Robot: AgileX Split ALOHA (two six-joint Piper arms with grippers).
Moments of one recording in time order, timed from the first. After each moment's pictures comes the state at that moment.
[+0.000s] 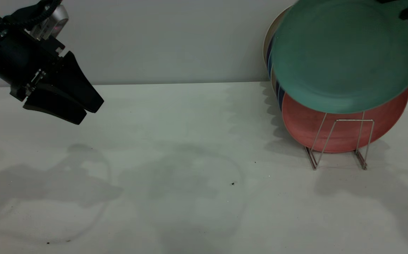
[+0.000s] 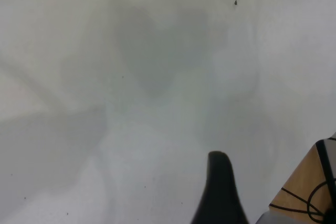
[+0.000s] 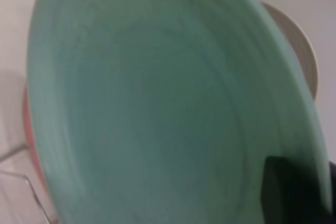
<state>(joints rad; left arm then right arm) 0.05 2.01 -1.24 -0.85 0.96 0.91 0.12 1.57 -1.00 0.73 0.12 -1.73</state>
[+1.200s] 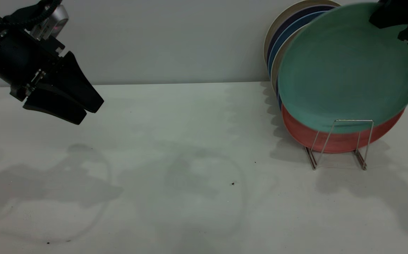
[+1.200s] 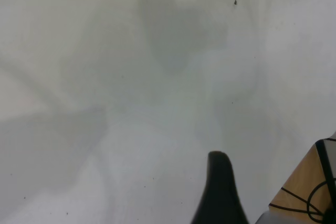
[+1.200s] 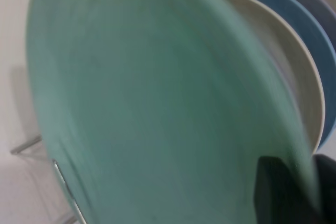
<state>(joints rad) 0.05 2.01 -1.24 -0.85 0.96 0.91 0.10 1.63 -1.00 0.79 0.16 -1.79</state>
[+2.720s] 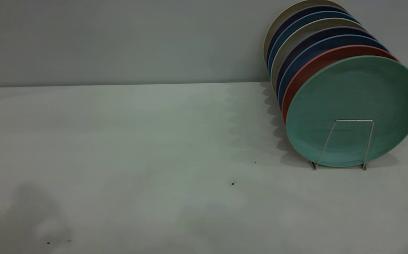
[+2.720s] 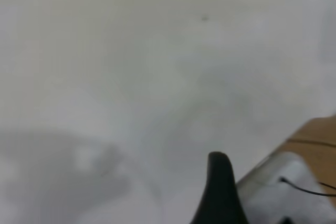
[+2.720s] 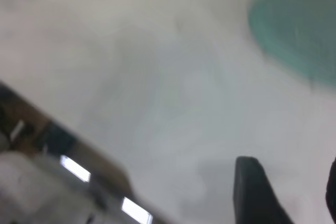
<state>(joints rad) 0.05 1.32 -1.24 -0.53 1.16 0.58 0.10 0.96 -0.99 0.35 1.14 -0.52</state>
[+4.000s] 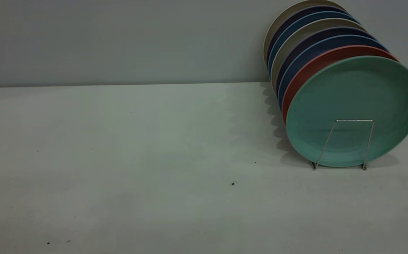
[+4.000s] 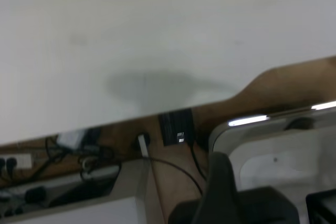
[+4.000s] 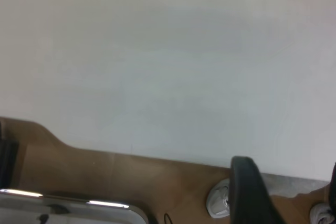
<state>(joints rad) 0.05 0.61 -0.49 -0.08 1.10 0.20 0.10 0.36 -0.47 0.01 1.12 -0.06</state>
